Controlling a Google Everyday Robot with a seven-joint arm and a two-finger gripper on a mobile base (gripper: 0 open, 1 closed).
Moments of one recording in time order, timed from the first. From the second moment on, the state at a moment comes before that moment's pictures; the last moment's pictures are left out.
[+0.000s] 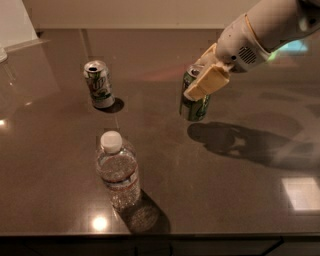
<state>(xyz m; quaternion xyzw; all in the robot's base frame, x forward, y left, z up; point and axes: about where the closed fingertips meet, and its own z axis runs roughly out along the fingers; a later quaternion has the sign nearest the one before) 0.539 -0.087 0.953 -0.58 0.74 0.18 0.30</state>
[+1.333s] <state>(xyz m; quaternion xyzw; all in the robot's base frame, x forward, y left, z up) 0.445 -0.056 0.945 -0.64 0.69 0.22 0.26</state>
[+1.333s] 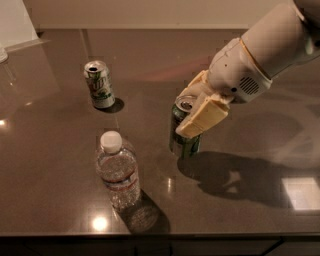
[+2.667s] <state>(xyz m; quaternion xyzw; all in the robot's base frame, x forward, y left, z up) 0.379 -0.018 0.932 -0.71 0.63 0.19 0.26</state>
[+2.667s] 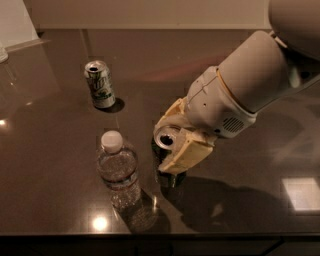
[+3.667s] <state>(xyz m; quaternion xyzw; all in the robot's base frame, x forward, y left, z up) 0.373 -0.009 0.906 -0.71 0.62 0.21 0.25</state>
